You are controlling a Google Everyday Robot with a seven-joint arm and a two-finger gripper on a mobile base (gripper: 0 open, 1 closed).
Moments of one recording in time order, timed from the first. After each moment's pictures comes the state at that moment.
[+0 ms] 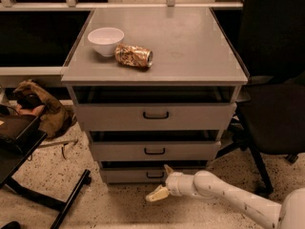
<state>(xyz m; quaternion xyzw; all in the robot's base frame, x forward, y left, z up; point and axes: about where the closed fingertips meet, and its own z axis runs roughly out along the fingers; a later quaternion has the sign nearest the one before) 0.566 -0.028 0.305 -0.41 0.77 0.29 0.39</state>
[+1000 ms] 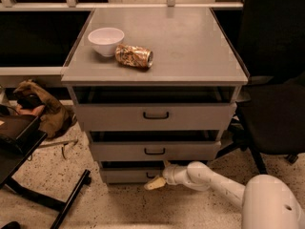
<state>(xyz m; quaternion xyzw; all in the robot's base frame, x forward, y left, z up) 0.632 -0.024 0.246 -0.39 0.79 0.29 0.37</state>
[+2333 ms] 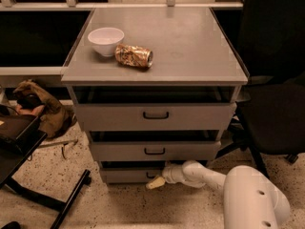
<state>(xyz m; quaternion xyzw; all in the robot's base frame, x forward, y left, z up) 0.660 -0.035 0.195 -0.39 0.82 0.24 0.34</state>
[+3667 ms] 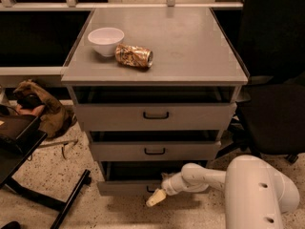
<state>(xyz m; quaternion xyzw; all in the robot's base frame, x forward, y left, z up) 0.569 -0.022 0.207 -0.45 0.81 0.28 0.24</state>
